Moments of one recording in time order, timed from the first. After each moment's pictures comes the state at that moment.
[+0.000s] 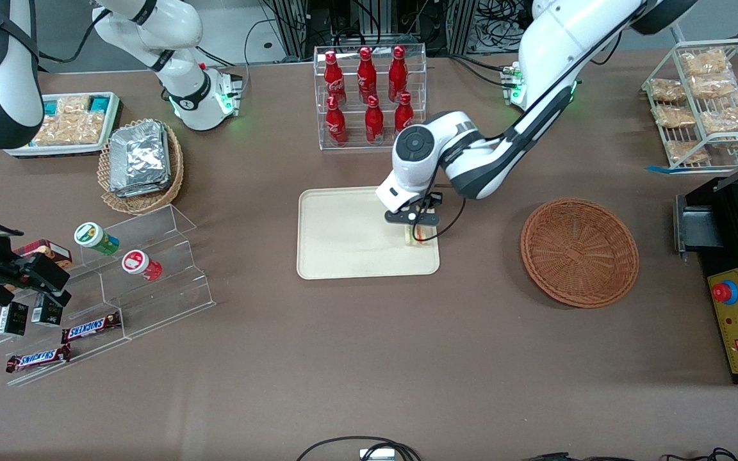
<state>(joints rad) -0.10 0.57 -0.76 -1.99 0.46 2.25 -0.98</state>
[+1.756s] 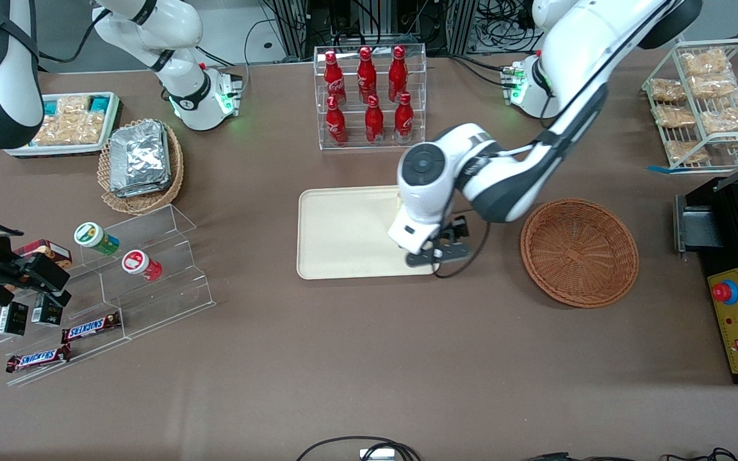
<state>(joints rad) -0.02 0.57 -0.75 -1.61 0.55 1.92 -1.09</state>
